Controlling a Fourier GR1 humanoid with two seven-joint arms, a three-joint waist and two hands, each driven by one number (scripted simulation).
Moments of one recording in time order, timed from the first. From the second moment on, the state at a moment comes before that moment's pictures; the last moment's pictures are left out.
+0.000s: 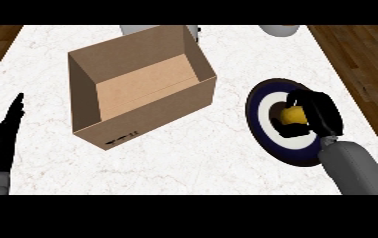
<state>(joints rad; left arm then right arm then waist) -0.01 0.50 0.07 -1.33 -0.08 0.24 0.08 -0.35 -0.43 0.24 -1.00 0.74 -0.38 -0.09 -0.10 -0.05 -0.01</state>
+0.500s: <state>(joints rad) -0.03 0.49 0.05 -1.35 -0.08 0.23 0.08 -0.50 -0.19 0.40 -1.35 1.02 -0.30 0.49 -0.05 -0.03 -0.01</state>
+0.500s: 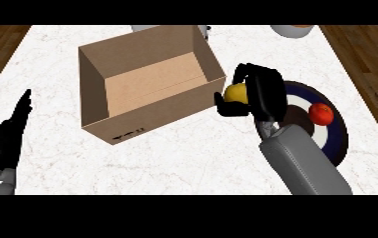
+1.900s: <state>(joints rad) -0.17 0.43 0.01 -1.30 -0.13 0.17 0.06 -1.24 0.00 0.37 -0.59 0.71 -0.55 0.82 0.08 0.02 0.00</state>
